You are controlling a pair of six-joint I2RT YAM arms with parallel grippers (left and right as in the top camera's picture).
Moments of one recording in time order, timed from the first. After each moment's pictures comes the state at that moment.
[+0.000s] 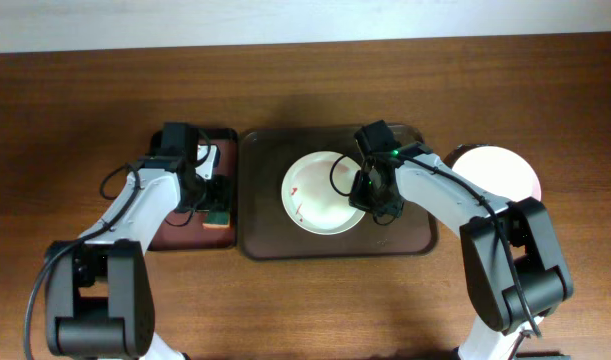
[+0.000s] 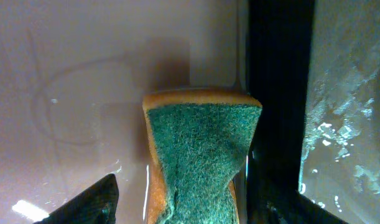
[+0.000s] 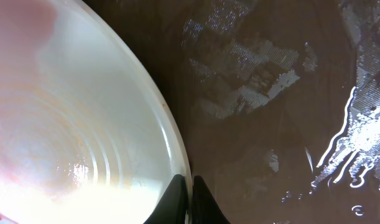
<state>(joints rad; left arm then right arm) -0.06 1.78 1.10 -0.67 0.13 -0.03 0.36 1.90 1.19 -0.72 -0.09 0.69</state>
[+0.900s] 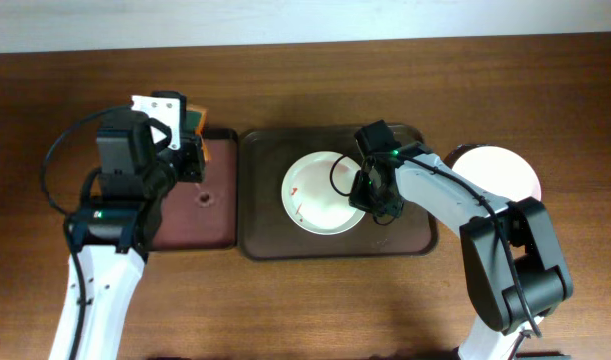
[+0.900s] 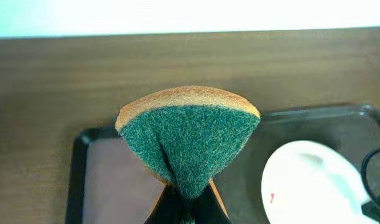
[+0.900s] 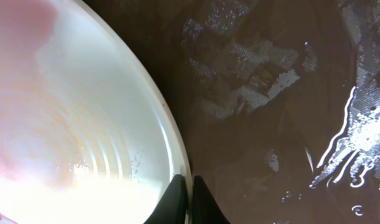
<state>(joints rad) -0.06 1.23 1.11 -0.49 0.12 -0.03 0.36 1.90 1.19 -0.72 -0.09 0.69</state>
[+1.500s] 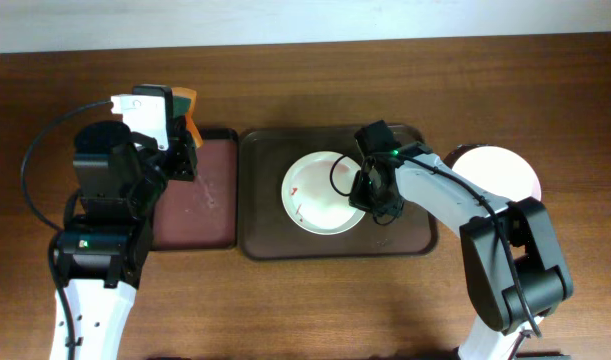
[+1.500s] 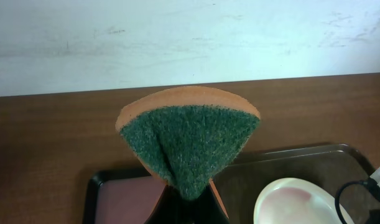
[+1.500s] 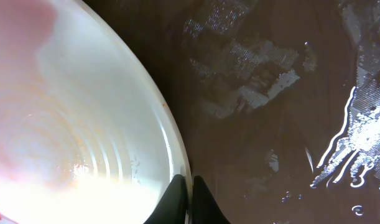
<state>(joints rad) -0.06 1.12 1.11 -0.41 0.12 -0.03 0.36 1.90 1.19 -0.72 -0.09 0.69</state>
